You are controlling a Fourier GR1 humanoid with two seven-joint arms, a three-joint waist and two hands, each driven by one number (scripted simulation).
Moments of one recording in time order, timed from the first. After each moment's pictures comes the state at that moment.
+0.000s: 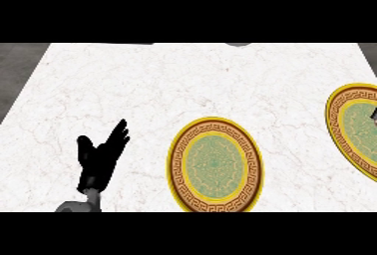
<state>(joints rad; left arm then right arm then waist) -0.03 0.09 -0.11 -1.40 0.10 0.05 0.21 -0.59 -0.75 -0.54 -0.22 0.08 0.03 -0.75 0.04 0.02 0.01</state>
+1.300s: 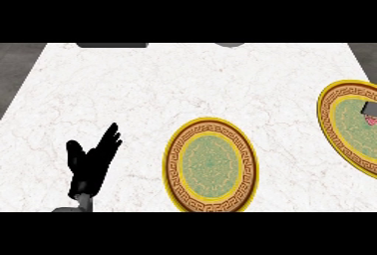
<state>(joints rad) 0.02 0.10 -0.07 -1.42 0.11 0.05 0.20 -0.20 -0.91 -0.50 -0.24 0.09 0.39 -0.90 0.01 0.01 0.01</state>
